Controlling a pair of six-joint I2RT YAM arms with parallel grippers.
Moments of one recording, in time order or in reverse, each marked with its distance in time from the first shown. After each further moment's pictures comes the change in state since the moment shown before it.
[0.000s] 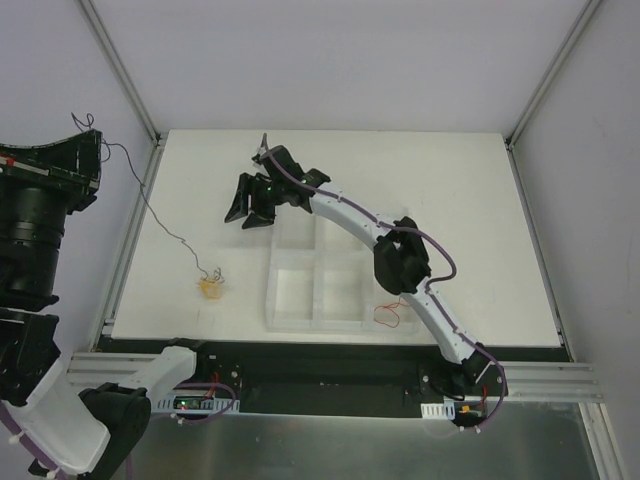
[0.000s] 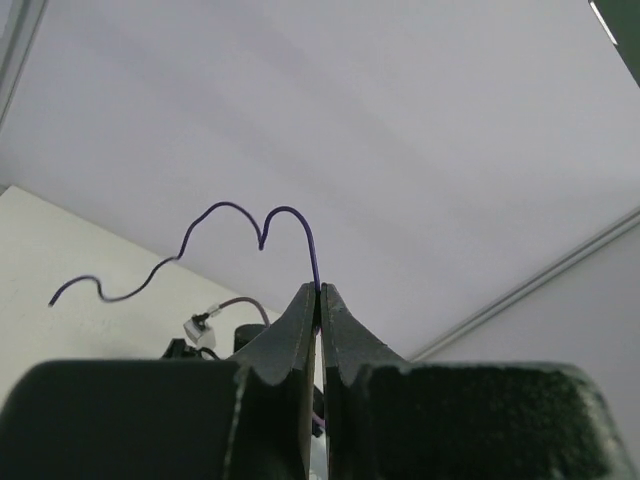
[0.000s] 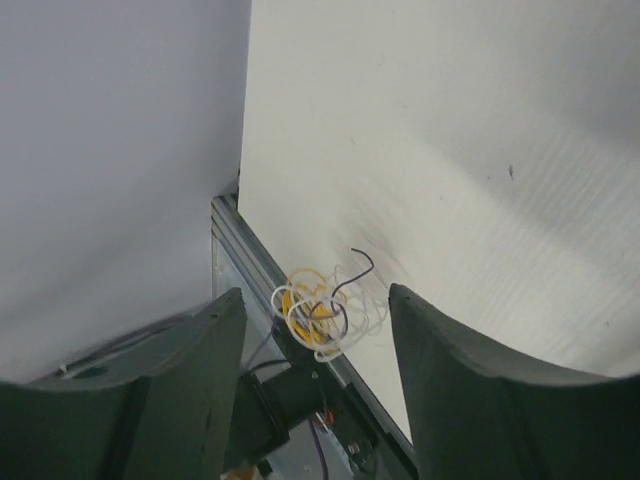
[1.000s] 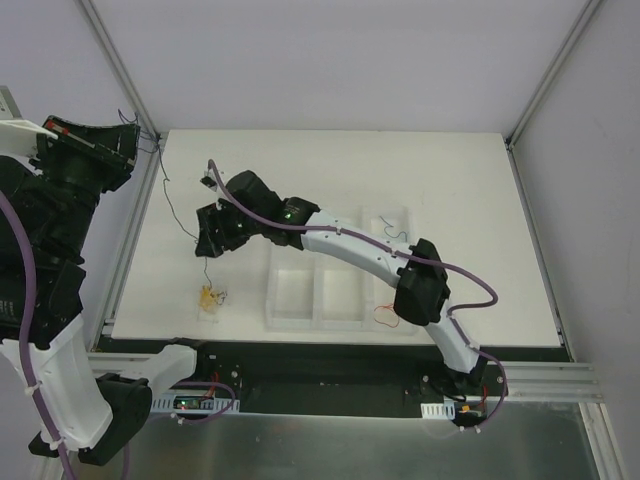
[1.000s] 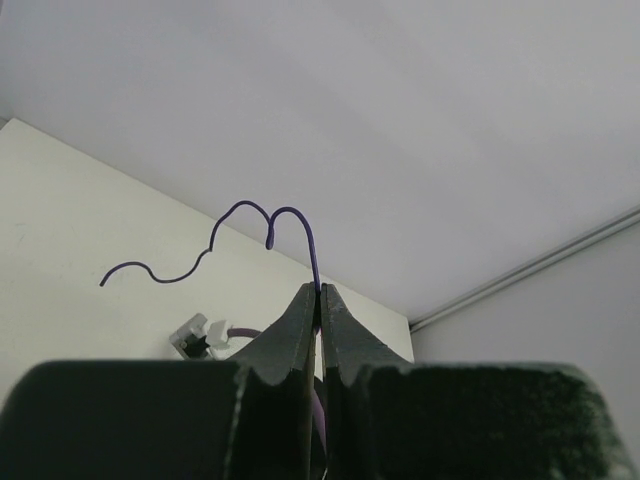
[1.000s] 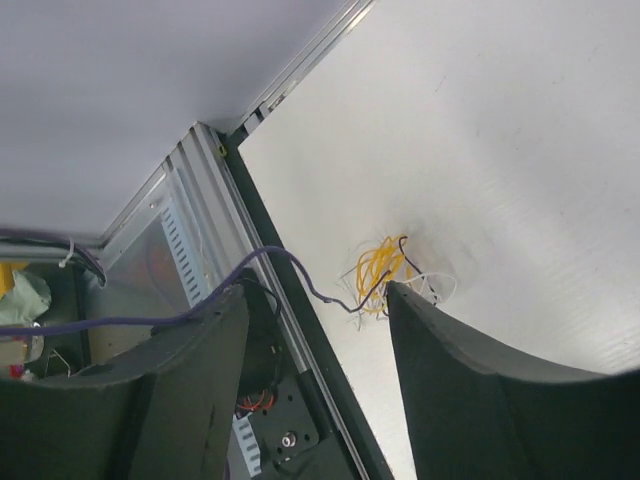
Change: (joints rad) left arm 0.000 0.048 -0.117 0.017 0.044 -0.021; right arm 0.266 -0.355 -0.254 0.069 0.230 -0.460
